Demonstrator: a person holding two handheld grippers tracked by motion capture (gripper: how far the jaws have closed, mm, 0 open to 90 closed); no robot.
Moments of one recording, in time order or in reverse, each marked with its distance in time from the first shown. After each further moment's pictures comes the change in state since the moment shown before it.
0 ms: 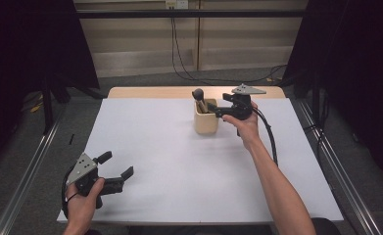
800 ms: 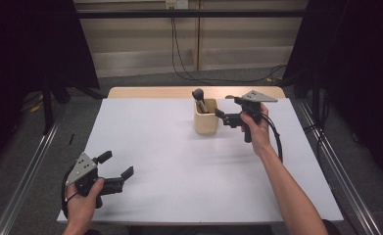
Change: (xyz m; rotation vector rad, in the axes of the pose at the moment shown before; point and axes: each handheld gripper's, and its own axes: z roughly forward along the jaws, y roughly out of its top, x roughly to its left) left arm 0.000 0.001 -0.001 -0.009 -0.007 0.010; right arm 0.002 -0.010 -0.035 -0.029 -0.039 -0.009
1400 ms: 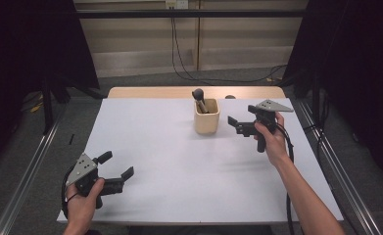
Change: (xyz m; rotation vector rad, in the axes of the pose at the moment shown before) left arm -0.001 0.000 0.000 0.001 0.000 0.001; right arm -0.007 -0.018 -0.043 0.013 -0.062 0.023
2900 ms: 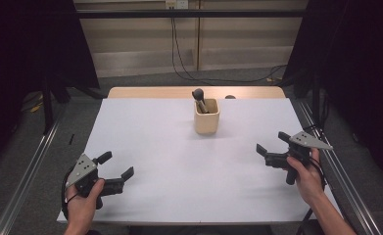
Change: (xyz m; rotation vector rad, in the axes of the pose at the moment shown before) left arm -0.003 0.001 -0.001 -0.005 0.007 0.000; right arm -0.001 -0.053 -0.108 0.003 -0.105 -0.011
